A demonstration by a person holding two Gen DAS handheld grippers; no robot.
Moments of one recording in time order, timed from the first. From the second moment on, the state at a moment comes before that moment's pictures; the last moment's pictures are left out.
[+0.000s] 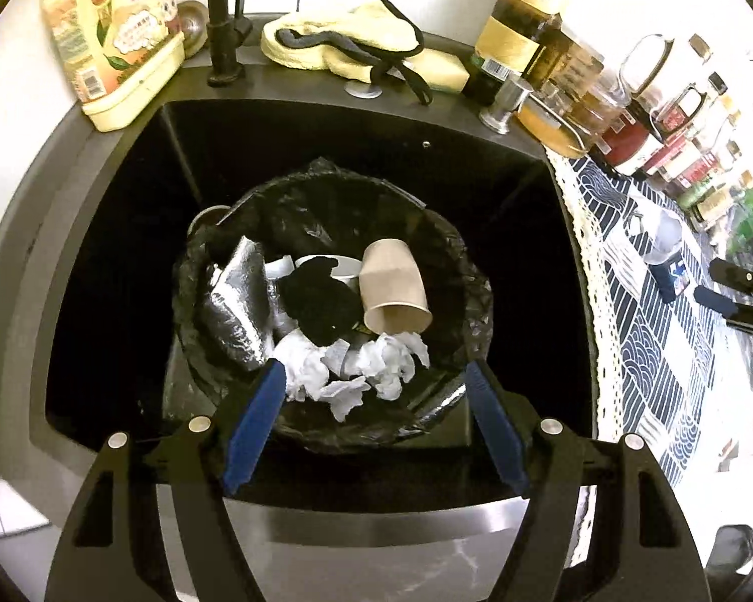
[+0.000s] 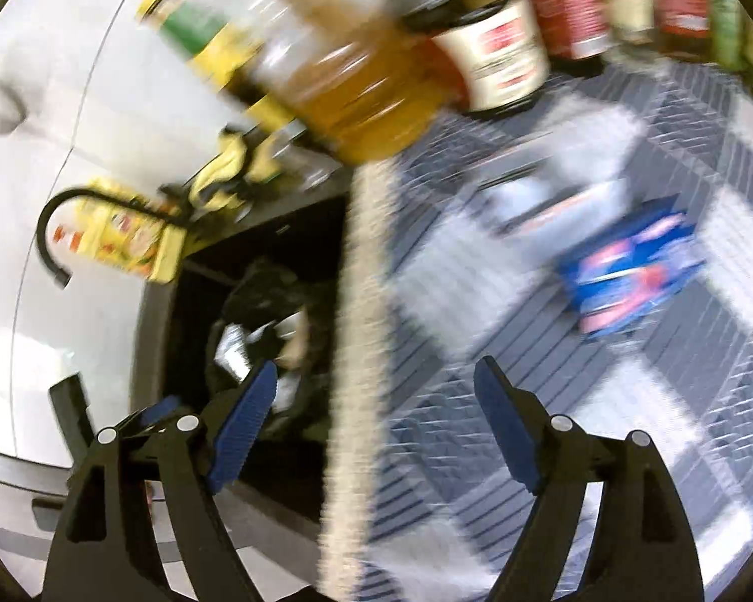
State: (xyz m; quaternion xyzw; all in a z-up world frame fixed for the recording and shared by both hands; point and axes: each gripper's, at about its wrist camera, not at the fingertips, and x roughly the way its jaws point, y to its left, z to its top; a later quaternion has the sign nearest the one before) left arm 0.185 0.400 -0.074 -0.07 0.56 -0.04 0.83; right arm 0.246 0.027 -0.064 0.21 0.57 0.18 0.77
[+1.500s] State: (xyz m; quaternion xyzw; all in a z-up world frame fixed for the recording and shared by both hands) left arm 0.015 0.204 -0.039 -0.12 0.51 0.16 0.84; right arm 0.363 -0.056 -0.099 0.12 0.63 0.29 0.71
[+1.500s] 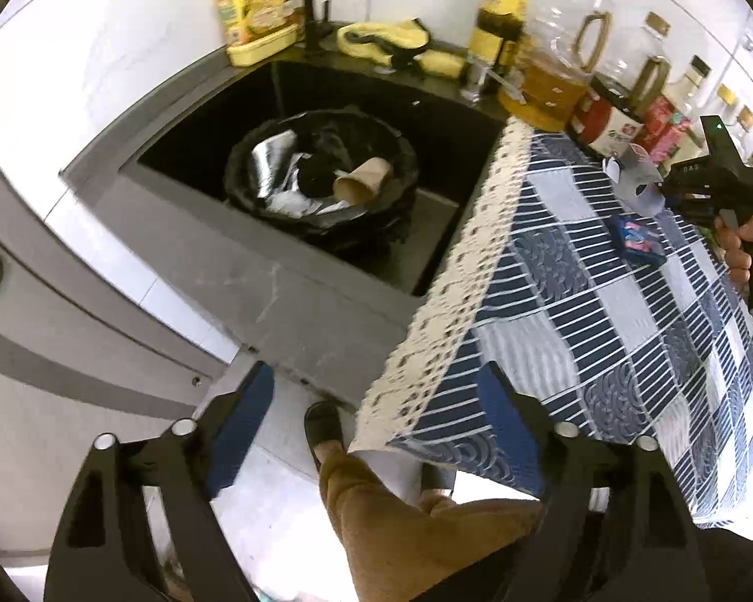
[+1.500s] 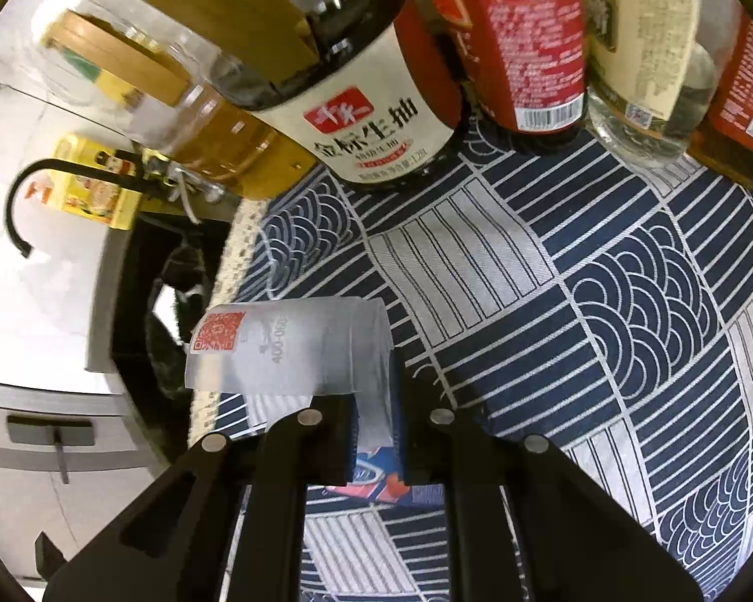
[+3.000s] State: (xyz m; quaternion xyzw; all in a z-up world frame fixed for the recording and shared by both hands) left arm 0.281 0.010 -0.102 -0.12 0.61 0.07 0.78; right arm 0.190 -0.310 -0.126 0.34 0.50 0.33 0.72
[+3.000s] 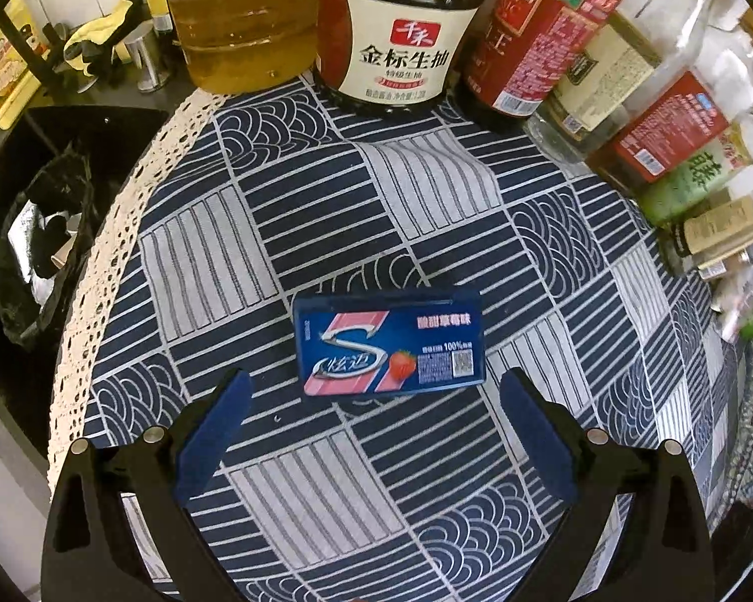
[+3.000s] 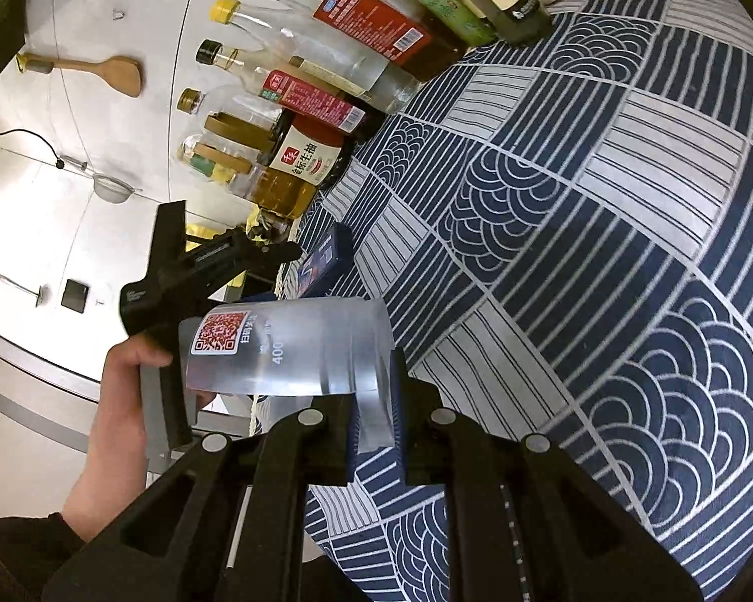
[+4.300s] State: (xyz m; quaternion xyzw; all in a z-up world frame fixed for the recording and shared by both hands) left arm 0.265 0.020 -0.115 -0.09 0.57 0.06 0.81; right arm 0.202 -0.273 -0.110 0.31 0.52 0.35 0.71
